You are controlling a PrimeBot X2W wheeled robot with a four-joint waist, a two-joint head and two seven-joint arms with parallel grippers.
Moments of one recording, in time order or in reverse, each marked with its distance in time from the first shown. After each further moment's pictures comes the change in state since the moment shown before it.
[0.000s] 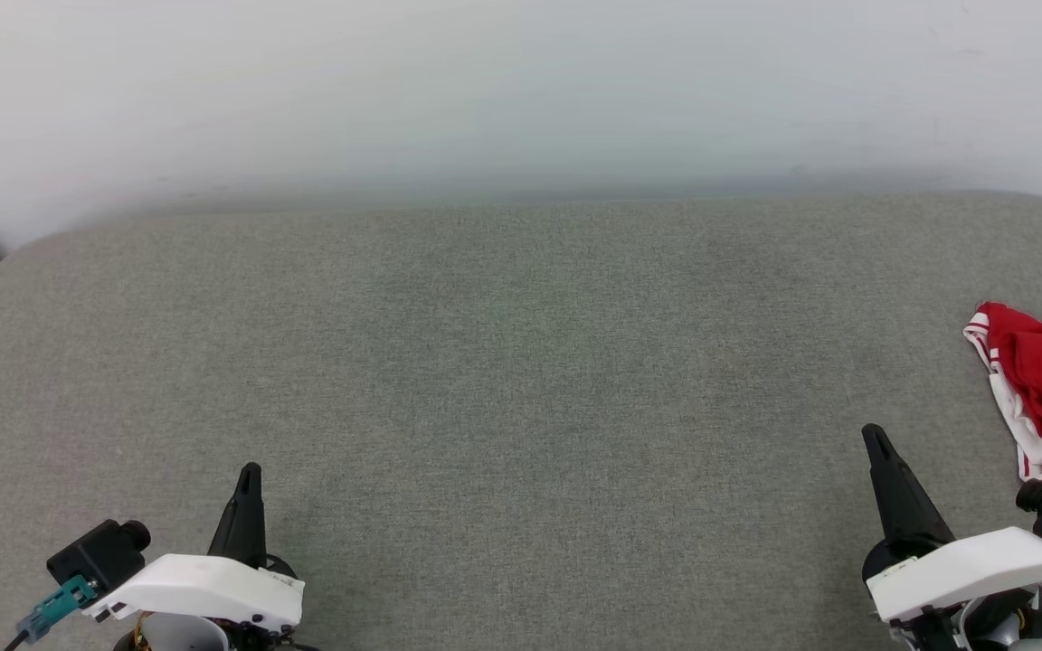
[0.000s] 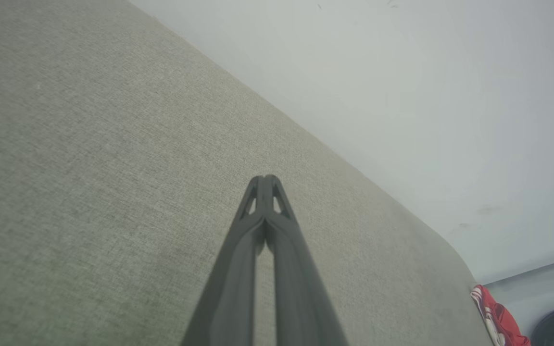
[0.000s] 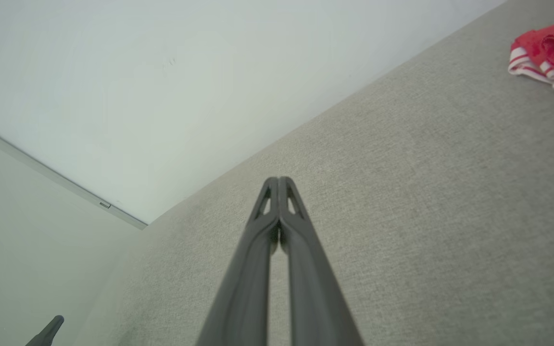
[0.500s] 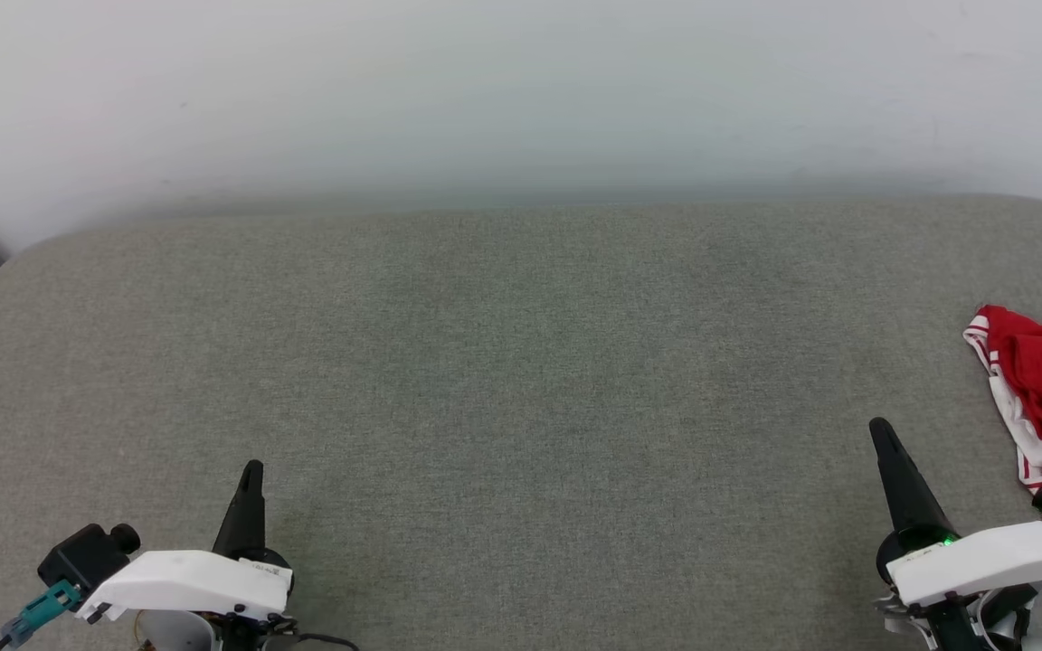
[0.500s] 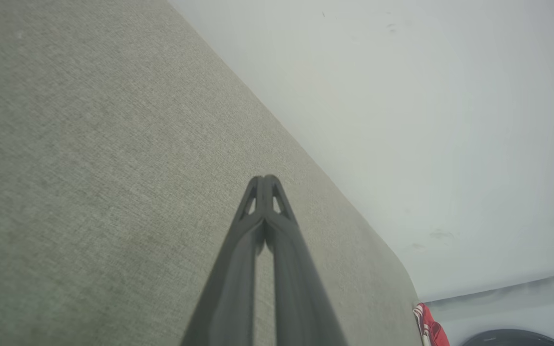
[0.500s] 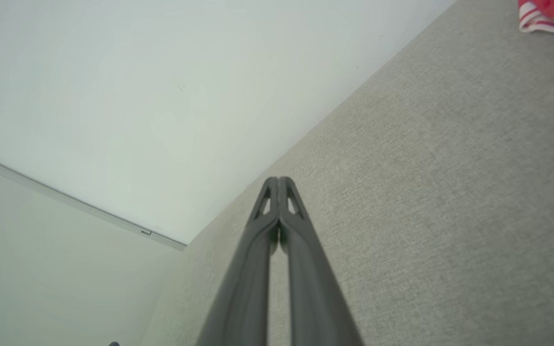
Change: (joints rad) left arm -0.011 -0.022 0.035 0.005 -0.174 -0.024 0.049; right arm -0.021 -0.001 -0.014 0.030 0.205 0.000 0.017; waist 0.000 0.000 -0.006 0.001
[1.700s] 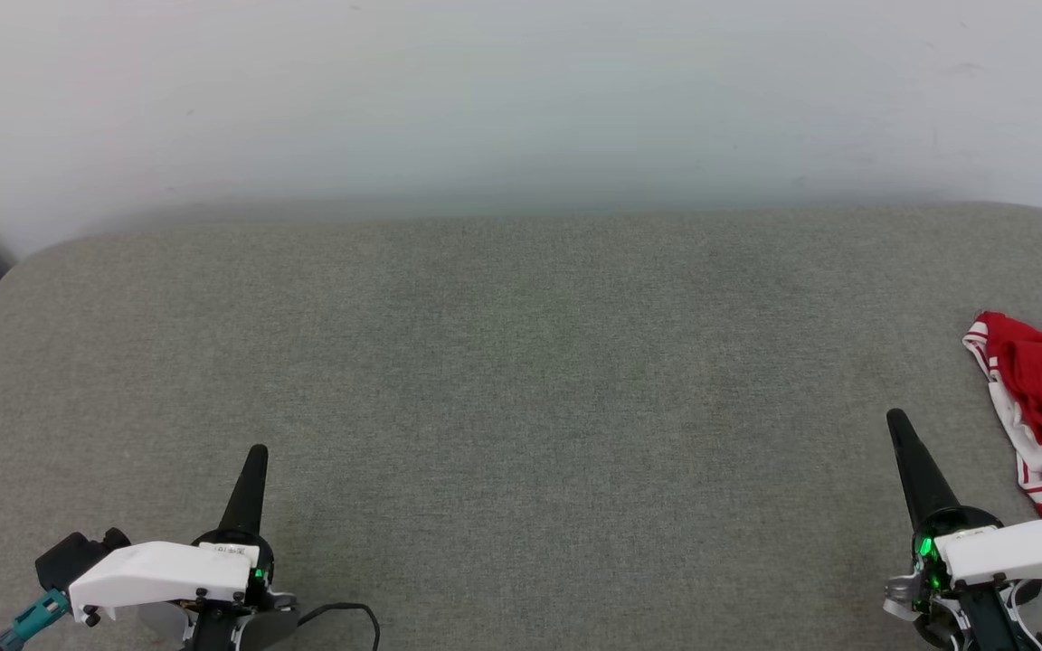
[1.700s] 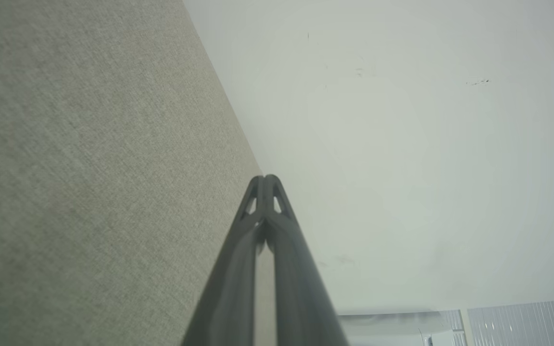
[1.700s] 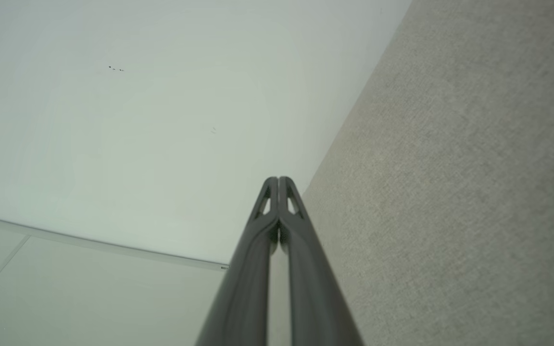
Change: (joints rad) left arm -0.029 -0.041 0.066 0.008 -0.331 -0.047 0.095; right arm -0.035 0.001 -0.034 0.060 0.386 0.000 0.032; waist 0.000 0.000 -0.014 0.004
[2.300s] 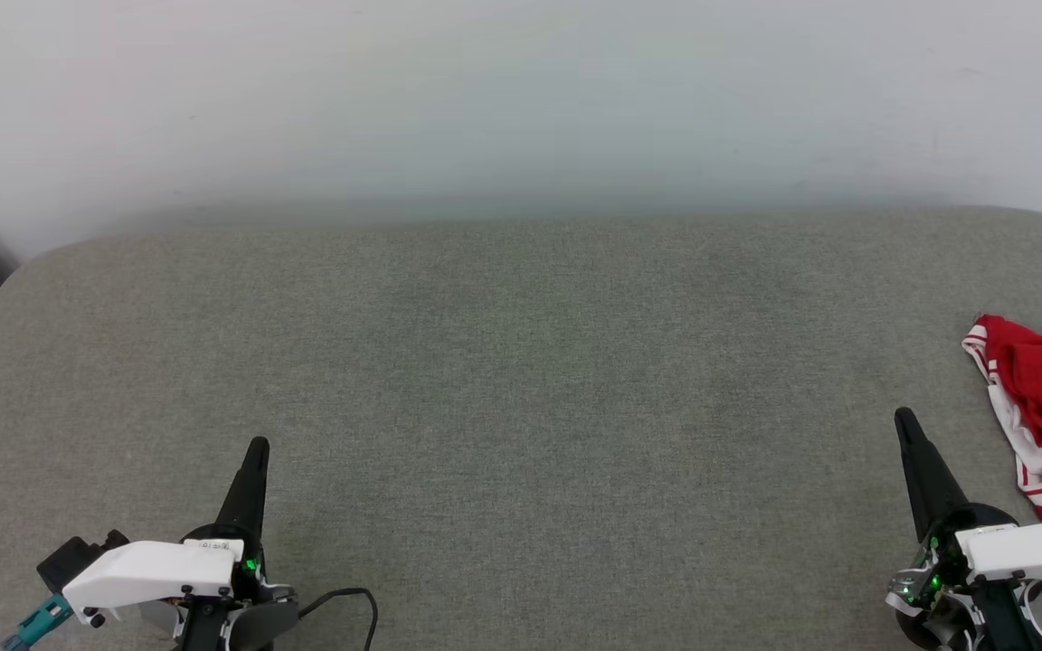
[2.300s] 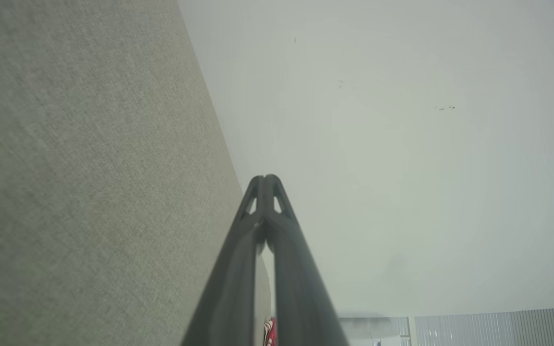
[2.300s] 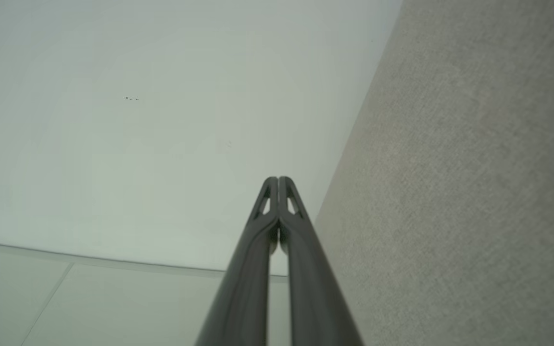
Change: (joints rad) left arm -0.011 -0.016 0.025 0.004 -0.131 -0.019 0.037; right arm -0.013 0.002 -0.016 0.024 0.151 0.000 0.013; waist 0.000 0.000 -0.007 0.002
